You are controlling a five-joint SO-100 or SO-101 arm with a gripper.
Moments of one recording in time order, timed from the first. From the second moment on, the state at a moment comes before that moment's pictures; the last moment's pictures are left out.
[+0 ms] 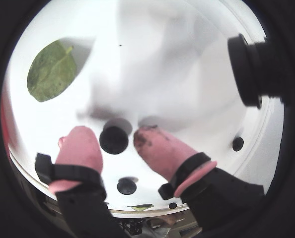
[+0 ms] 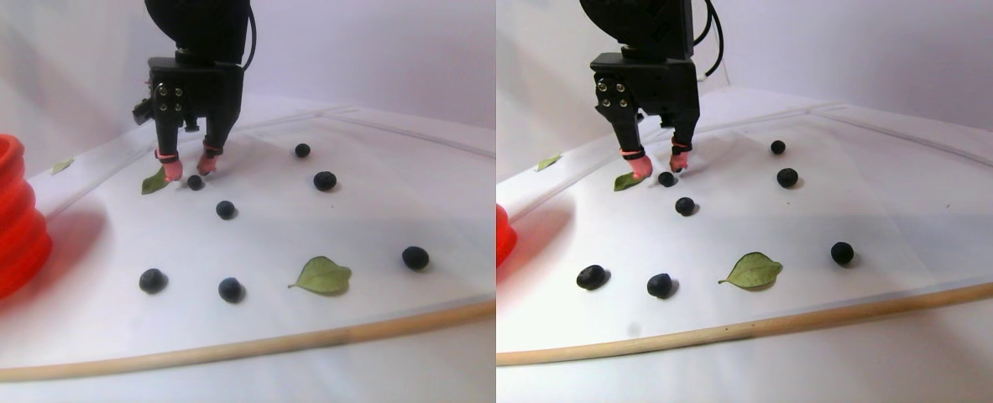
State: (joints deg) arm -3.3 100.1 134.8 -1.0 -110.3
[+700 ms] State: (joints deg) arm -3.3 97.6 136.2 -4.9 -112.1
